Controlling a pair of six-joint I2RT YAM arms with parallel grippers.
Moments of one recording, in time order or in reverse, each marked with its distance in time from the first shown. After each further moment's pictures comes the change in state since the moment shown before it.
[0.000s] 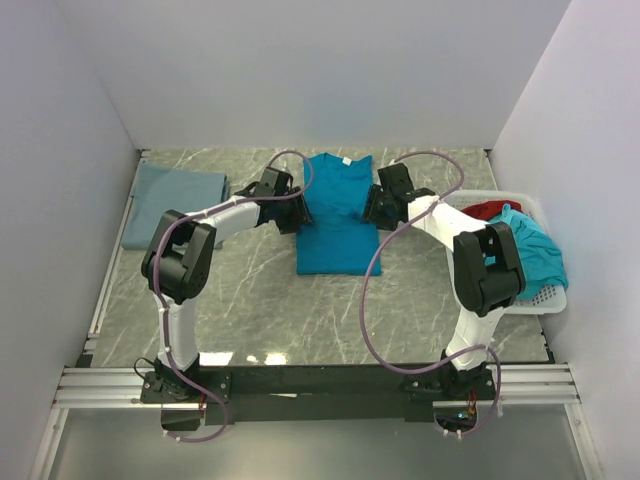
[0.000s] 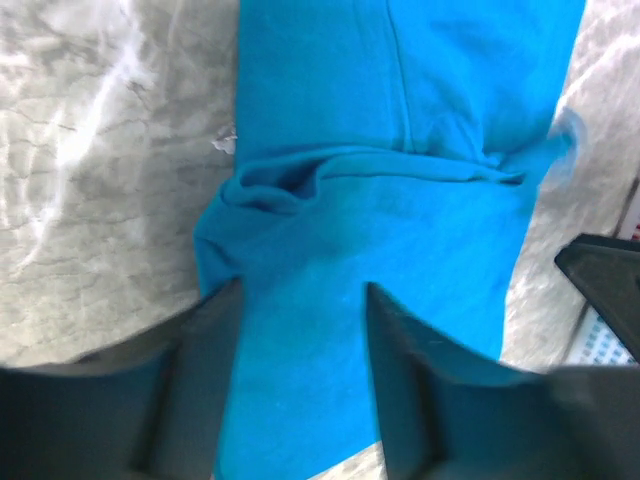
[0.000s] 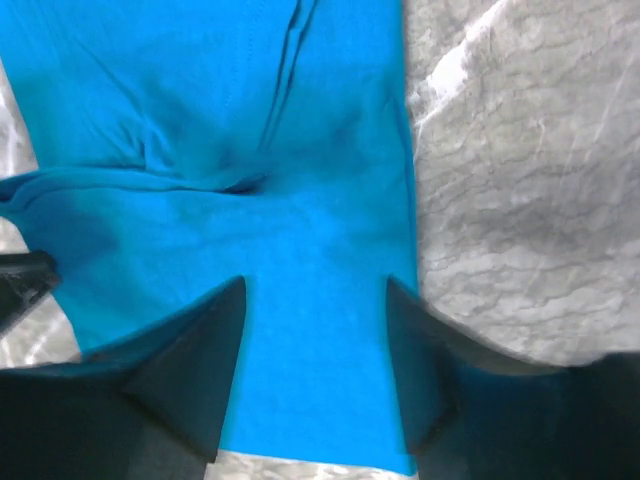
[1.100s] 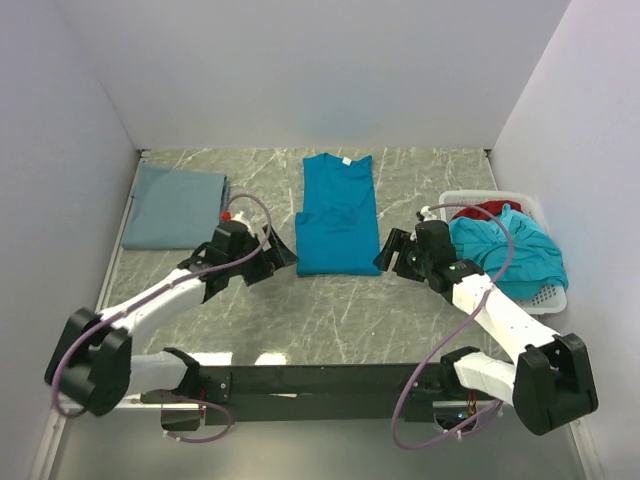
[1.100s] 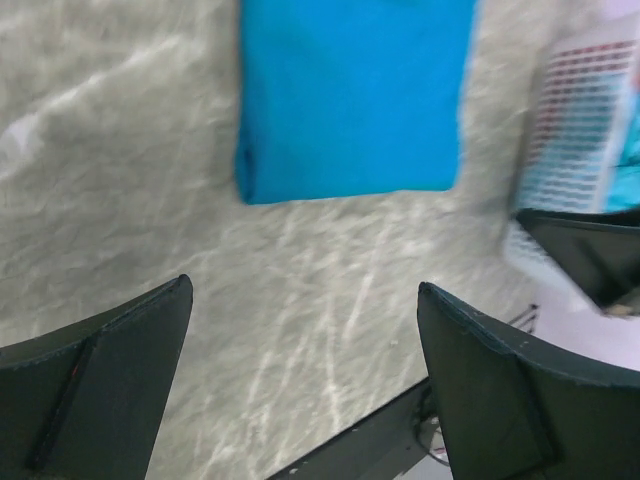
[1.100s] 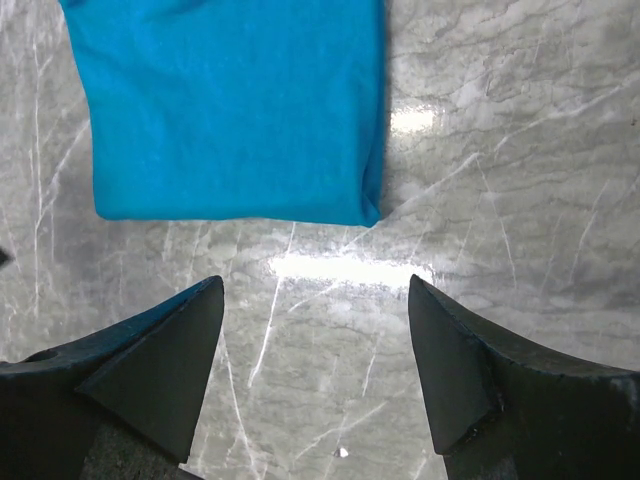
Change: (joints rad) left arm -0.025 -0.824 -0.727 0.130 -0.013 -0.156; right arm -0.003 -0.728 -0.652 0.098 -0.101 0.037
